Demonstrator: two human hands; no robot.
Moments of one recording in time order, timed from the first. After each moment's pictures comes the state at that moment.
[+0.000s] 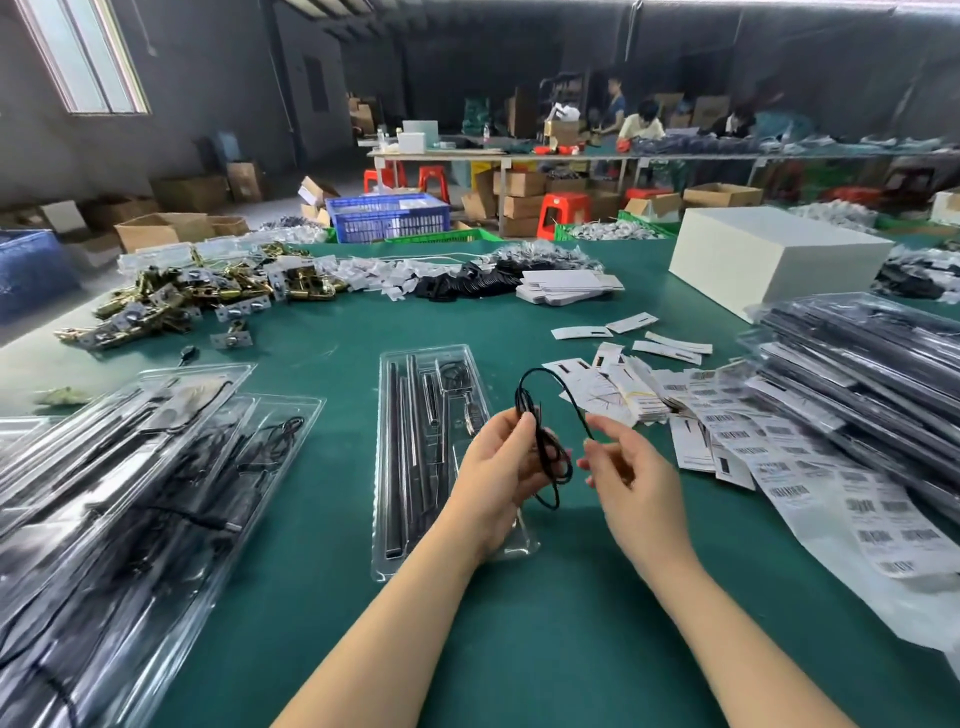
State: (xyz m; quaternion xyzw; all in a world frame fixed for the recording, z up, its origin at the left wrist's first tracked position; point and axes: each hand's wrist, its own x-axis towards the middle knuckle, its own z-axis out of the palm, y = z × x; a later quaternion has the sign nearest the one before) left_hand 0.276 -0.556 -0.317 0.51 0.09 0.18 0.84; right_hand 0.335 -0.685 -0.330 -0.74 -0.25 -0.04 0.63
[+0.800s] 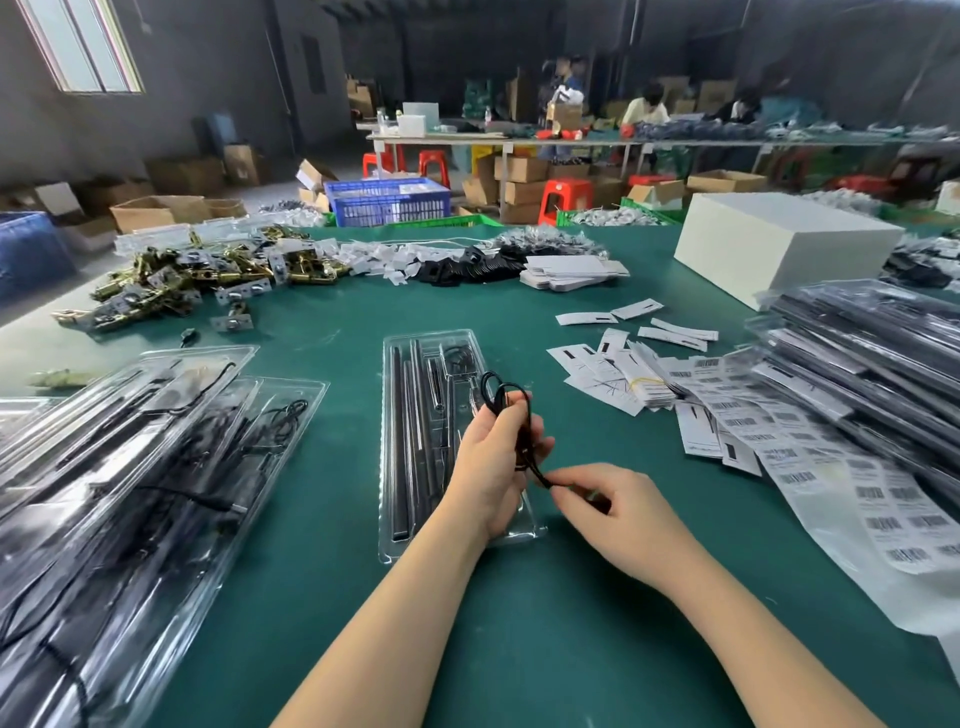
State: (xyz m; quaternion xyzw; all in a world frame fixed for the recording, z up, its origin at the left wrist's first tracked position) left_hand 0.283 -0.551 -0.323 0.44 0.14 0.21 0.86; right_hand 0.315 -0.692 -0.330 -0.81 -0.35 0.08 0.46
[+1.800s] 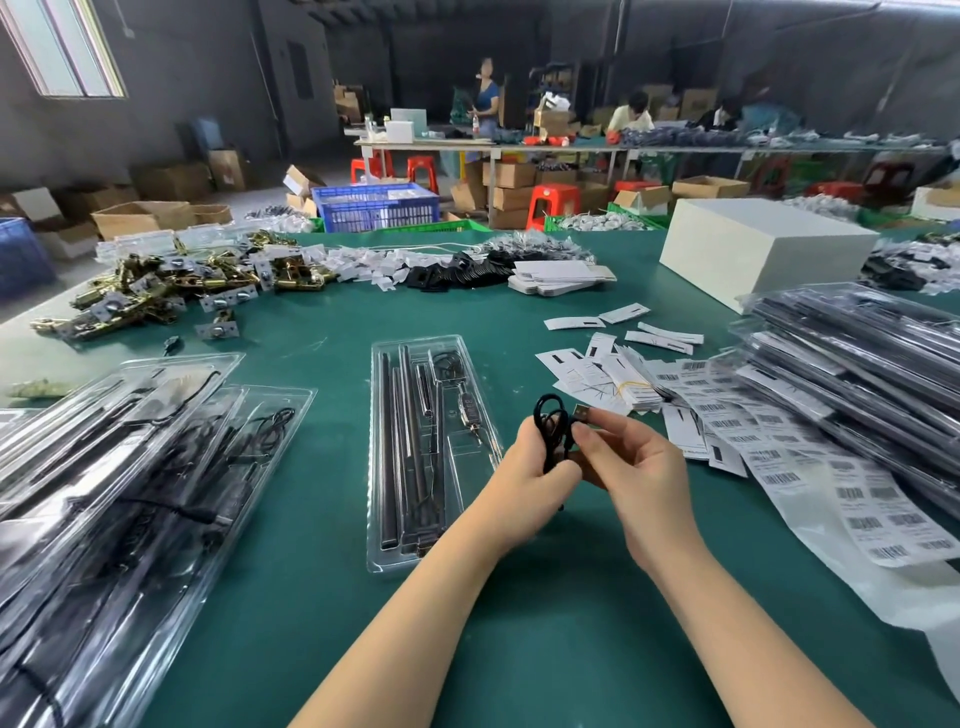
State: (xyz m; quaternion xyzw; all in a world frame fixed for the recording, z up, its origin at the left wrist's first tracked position) left_hand 0.280 -0.568 -0.329 0.78 0.05 0.14 0.60; right_hand 0.323 -0.683 -0.314 -0.61 -0.16 0.08 0.77
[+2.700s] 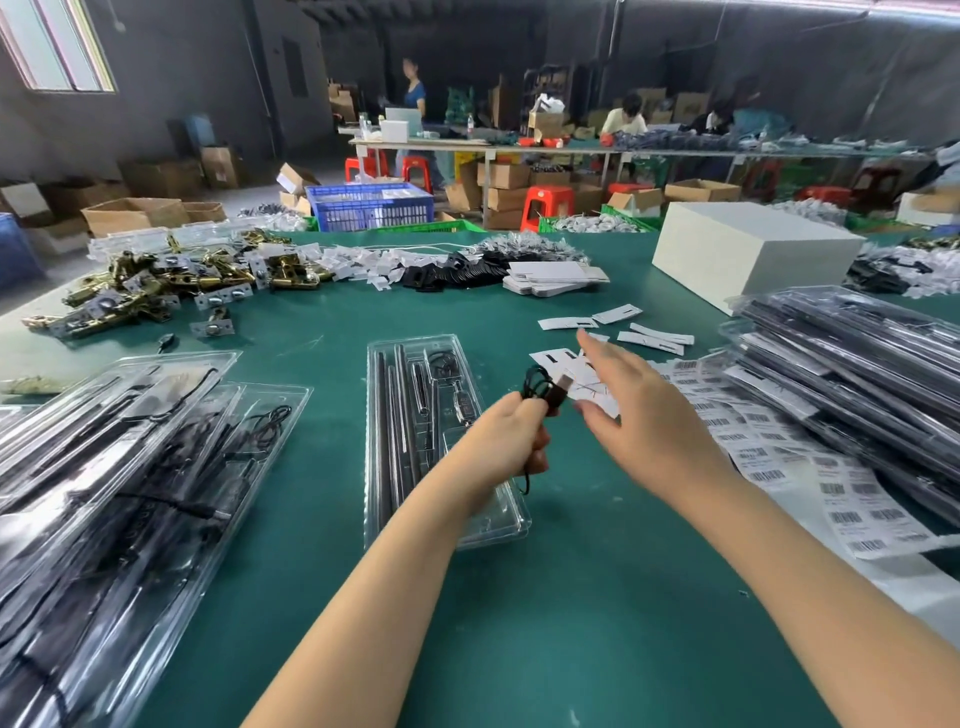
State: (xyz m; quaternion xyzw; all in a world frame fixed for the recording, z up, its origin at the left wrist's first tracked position) left_hand 0.281 -0.557 -0.281 0.69 0.15 0.08 0.70; right_hand 0.353 -0.696 -0.262 -0.85 -0.42 -0.15 0.28
